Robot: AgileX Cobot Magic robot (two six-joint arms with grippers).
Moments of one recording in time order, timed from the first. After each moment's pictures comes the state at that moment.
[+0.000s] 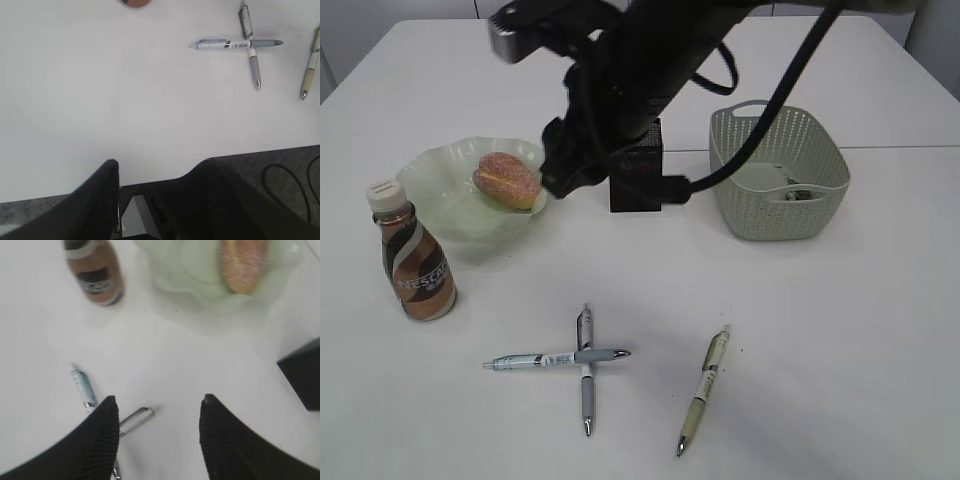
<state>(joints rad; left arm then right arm) -0.14 0.78 -0.86 -0.17 1.25 -0.16 0.60 1.95 -1.75 0.26 0.88 -0.61</state>
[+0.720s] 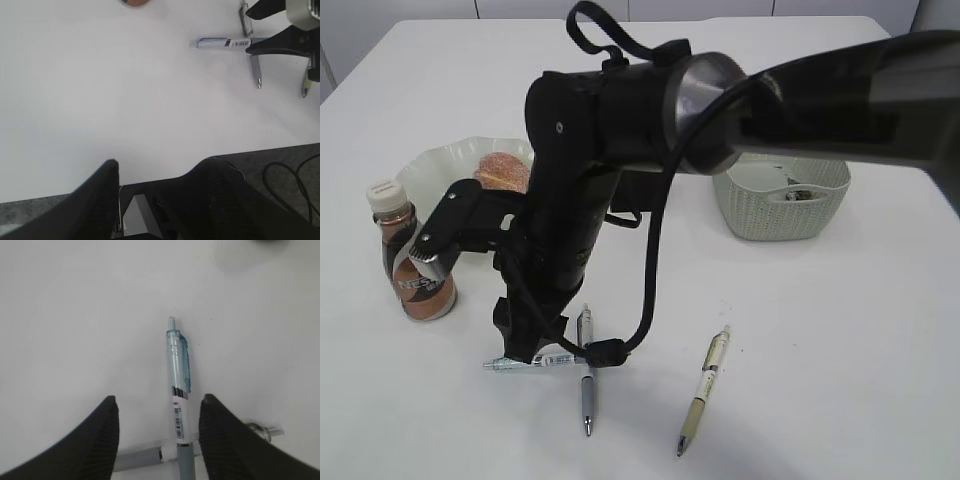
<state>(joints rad) -0.14 0.78 -0.86 -0.17 1.25 -0.15 0.75 2.17 -1.75 0.26 0.96 -0.81</state>
